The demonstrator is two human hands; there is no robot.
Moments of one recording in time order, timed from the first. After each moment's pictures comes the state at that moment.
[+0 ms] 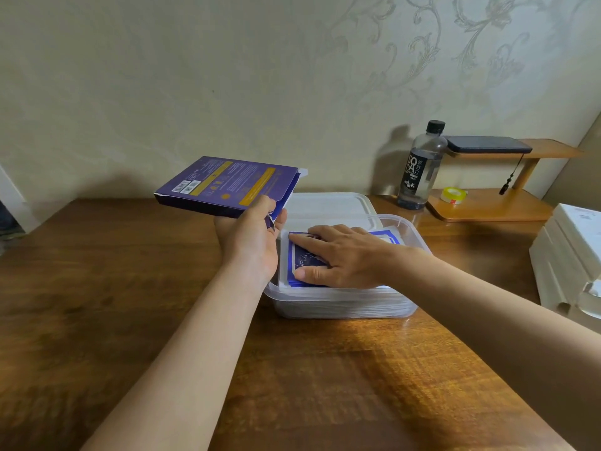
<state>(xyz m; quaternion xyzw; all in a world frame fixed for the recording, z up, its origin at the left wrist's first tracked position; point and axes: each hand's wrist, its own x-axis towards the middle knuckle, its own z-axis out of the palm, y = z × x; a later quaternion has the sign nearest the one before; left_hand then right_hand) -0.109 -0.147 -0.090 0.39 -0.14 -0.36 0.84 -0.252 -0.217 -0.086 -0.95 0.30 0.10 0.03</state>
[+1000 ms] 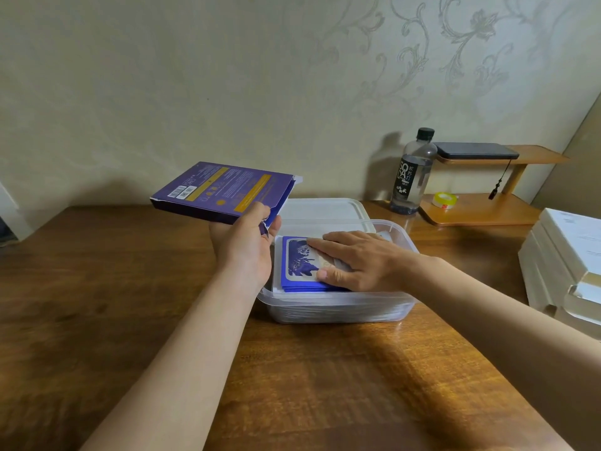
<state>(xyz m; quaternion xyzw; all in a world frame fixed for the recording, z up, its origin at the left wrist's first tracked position) -0.105 -0.148 -0.092 0.39 -0.15 -0.37 0.83 -0.291 -0.232 -0.090 -0.94 0.31 0.07 0.07</state>
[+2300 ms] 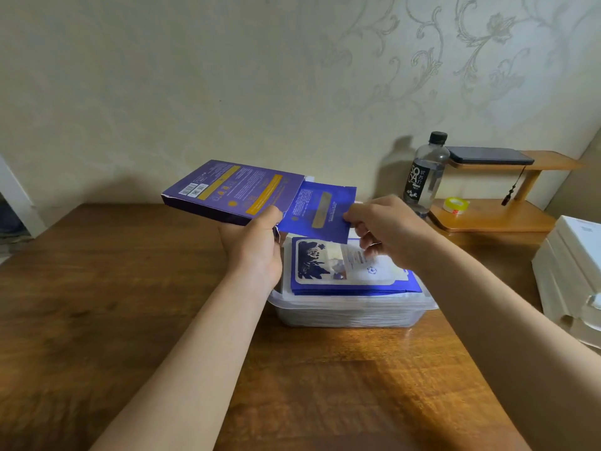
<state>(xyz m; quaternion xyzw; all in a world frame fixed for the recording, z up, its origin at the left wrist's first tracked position) -0.101 -0.155 -0.092 0.40 -0.15 -0.36 0.83 -0.266 -0.223 -0.049 -0.64 0.50 -0.30 0.50</state>
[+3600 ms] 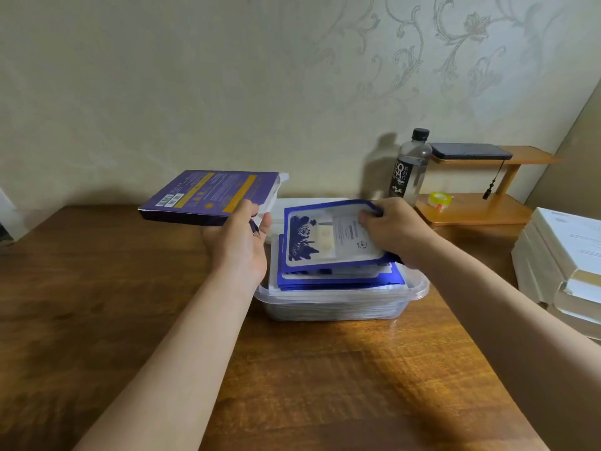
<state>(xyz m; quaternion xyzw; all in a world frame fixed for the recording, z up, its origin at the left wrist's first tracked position) -0.106 -0.150 -0.085 0.36 -0.07 -0.38 0.85 -0.298 -0.232 -0.063 -0.72 0.54 -0.28 0.33</state>
